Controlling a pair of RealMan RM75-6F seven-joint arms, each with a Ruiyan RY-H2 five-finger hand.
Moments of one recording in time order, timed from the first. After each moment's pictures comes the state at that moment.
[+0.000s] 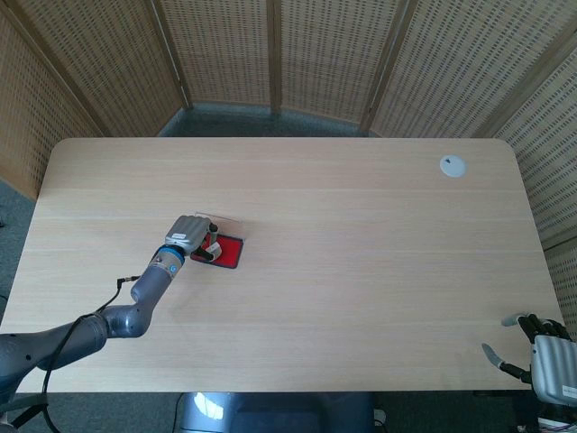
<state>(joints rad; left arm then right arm) -0.94 -1.67 -0.16 -1.07 0.76 0.61 0.29 -0.09 -1.29 0.05 -1.48 -1.52 1.64 0.02</state>
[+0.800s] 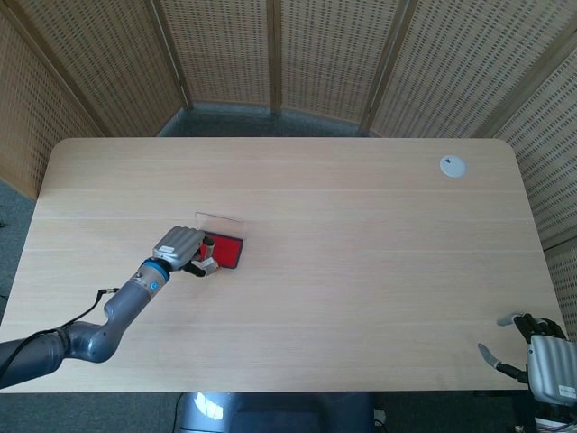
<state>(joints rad) -0.85 -1.41 -0.12 -1.47 0.95 0.70 0.21 -0.09 -1.30 0.04 -1.47 -1.54 1.64 0.05</state>
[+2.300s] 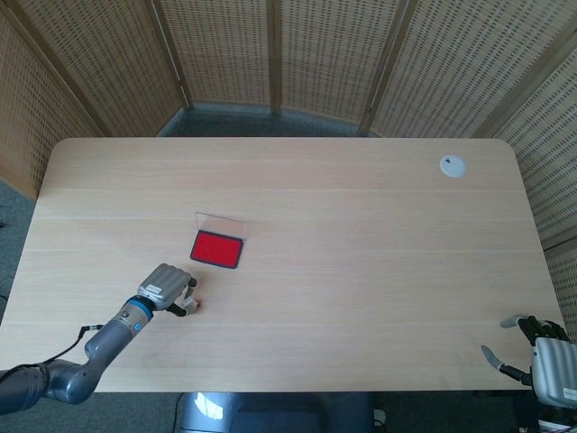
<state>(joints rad) -0.74 -1.42 0.05 -1.53 1.04 0.79 0.37 -0.10 -1.30 0.04 -1.44 -1.54 1.65 0.09</state>
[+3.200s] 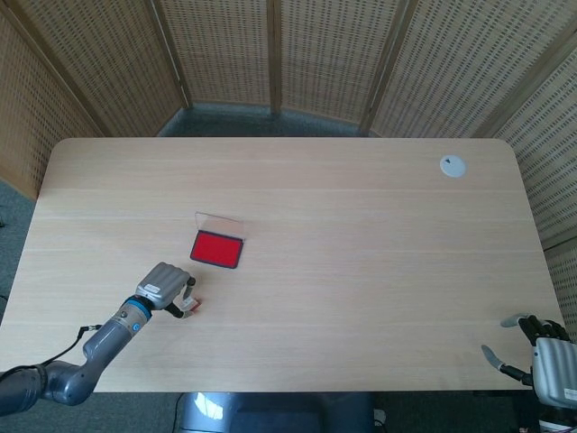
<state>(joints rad) -0.73 -1.41 0.04 -1.54 1.05 0.81 0.38 -0.10 -1.30 0.04 -1.44 -1.55 1.66 0.09</state>
